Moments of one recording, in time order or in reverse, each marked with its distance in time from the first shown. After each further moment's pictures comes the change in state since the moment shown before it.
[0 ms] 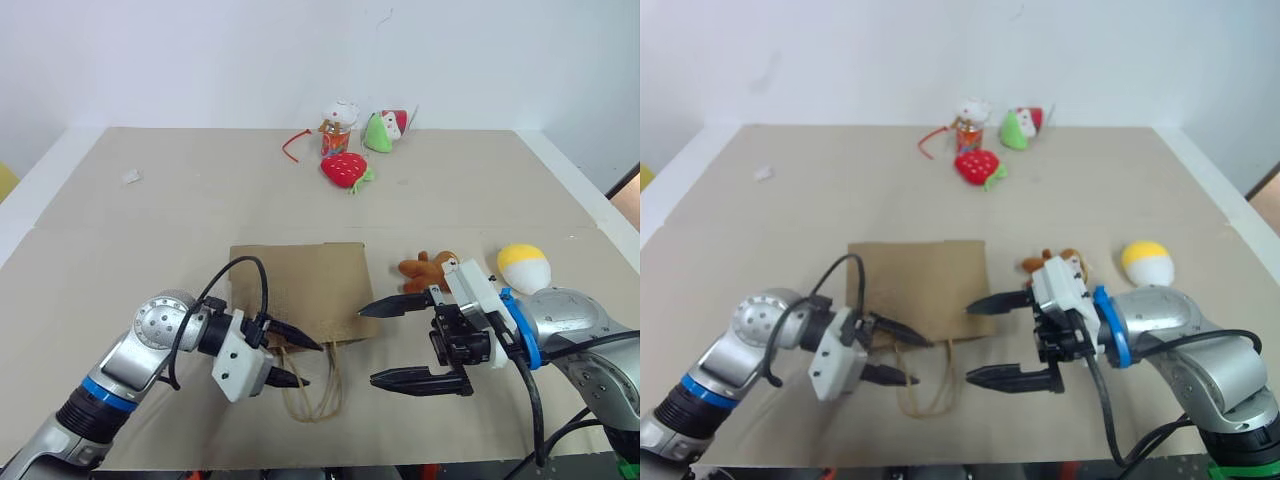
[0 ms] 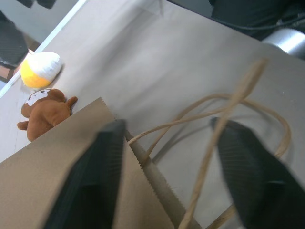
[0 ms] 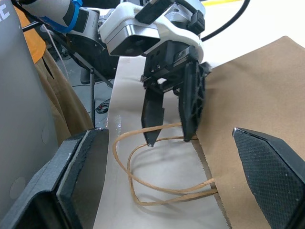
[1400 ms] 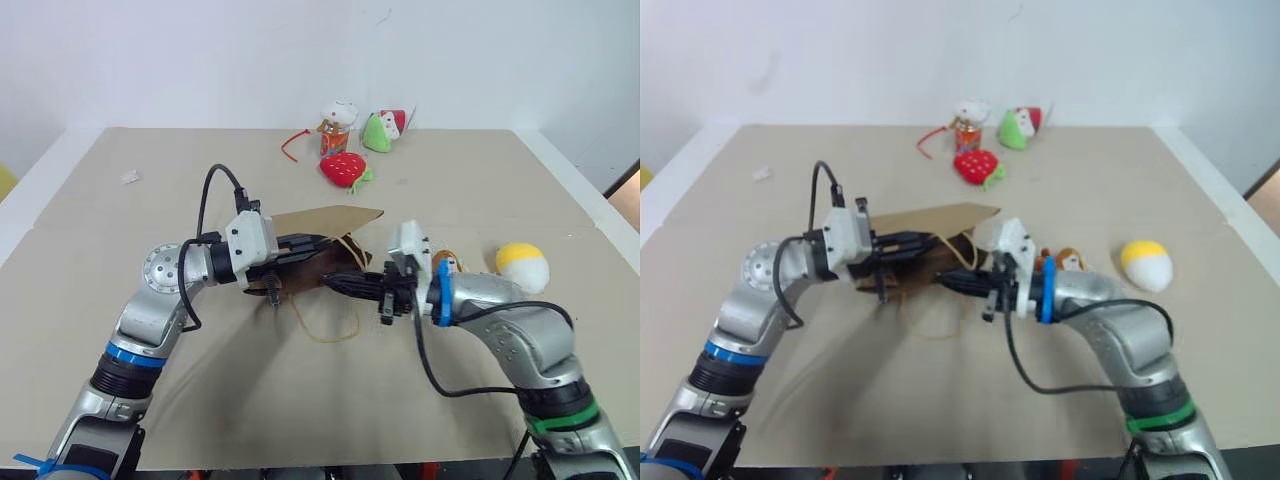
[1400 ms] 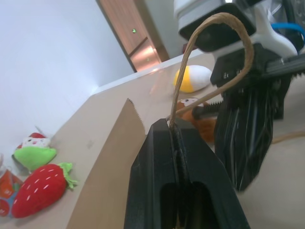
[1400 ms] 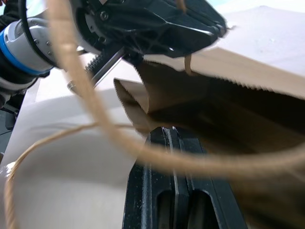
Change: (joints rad) left arm -0.187 -0.226 0.115 0.046 -0.049 0.341 0.348; right arm -0.257 0.351 0.204 0.259 -0.231 0.030 -0.337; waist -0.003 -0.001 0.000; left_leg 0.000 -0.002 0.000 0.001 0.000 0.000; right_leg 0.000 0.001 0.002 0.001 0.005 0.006
